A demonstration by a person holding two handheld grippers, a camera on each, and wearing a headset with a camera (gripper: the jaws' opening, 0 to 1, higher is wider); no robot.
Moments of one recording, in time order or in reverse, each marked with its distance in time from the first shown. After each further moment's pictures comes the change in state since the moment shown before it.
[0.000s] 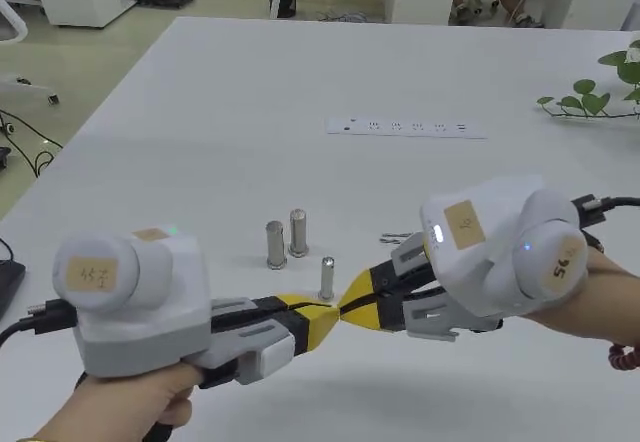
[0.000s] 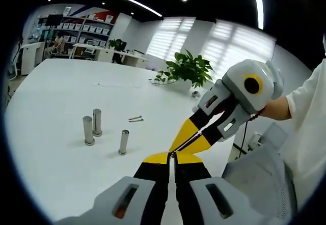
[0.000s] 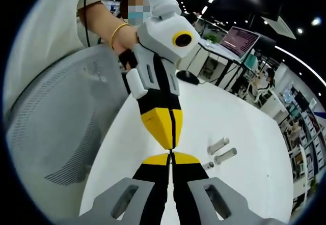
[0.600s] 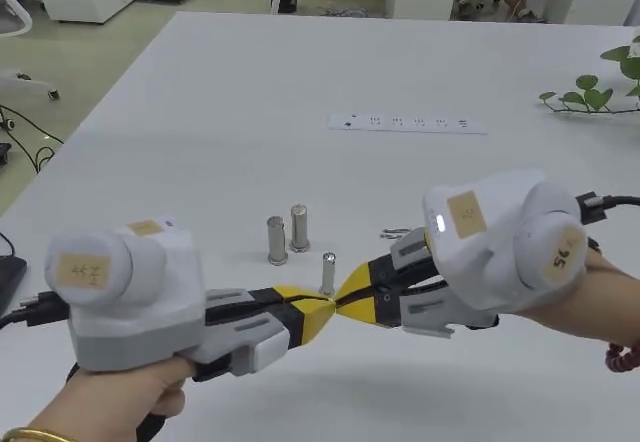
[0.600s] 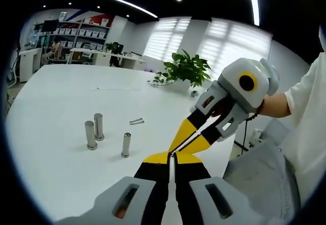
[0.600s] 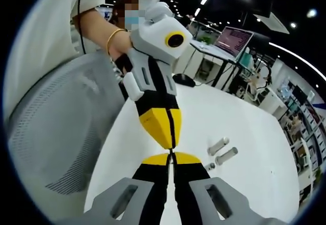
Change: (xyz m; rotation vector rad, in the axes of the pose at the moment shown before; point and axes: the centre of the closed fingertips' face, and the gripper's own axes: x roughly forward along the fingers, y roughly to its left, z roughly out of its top) left arm -0.003 0.001 0.003 0.042 -0.007 -0.005; right arm 0.002 -0.002 0.003 0.070 -0.040 -0.020
